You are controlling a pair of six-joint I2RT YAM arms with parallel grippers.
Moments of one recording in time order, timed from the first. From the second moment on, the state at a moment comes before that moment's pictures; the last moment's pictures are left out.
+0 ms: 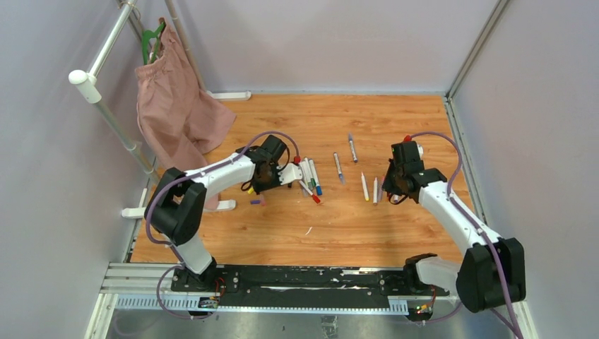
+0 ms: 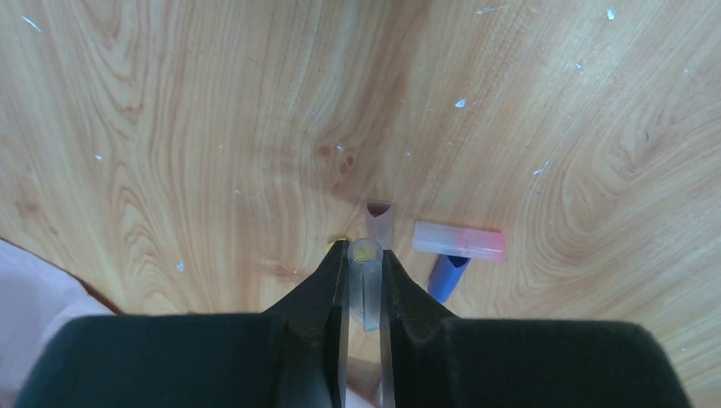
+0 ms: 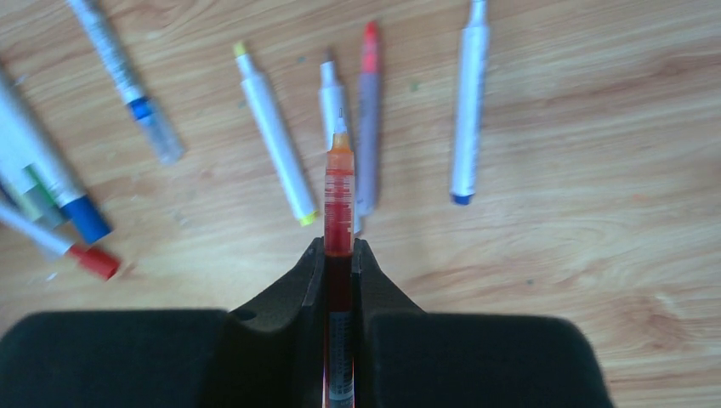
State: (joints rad) left arm -0.57 1.67 1.08 -0.66 -0.06 0.77; right arm 0.25 1.14 0.80 -0.59 0.11 0.50
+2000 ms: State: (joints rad) left arm -0.34 1.17 1.30 -1.11 0.10 0.47; right arm 0.65 2.03 1.53 -0.53 0.15 0.35
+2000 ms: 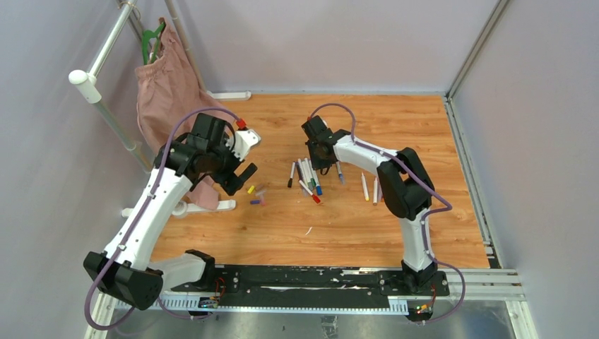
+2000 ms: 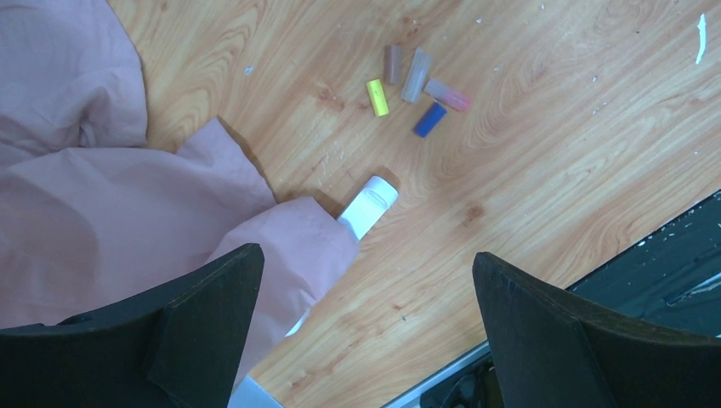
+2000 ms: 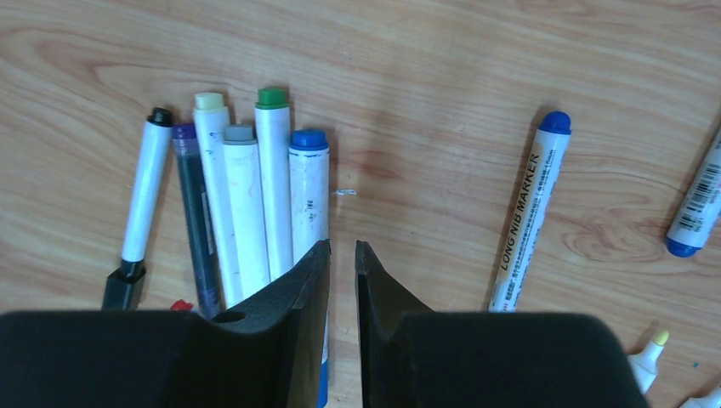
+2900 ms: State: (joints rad) left arm -0.34 1.15 1.25 -1.11 0.07 0.47; right arm 0.68 1.99 1.55 -0.56 0.17 0.35
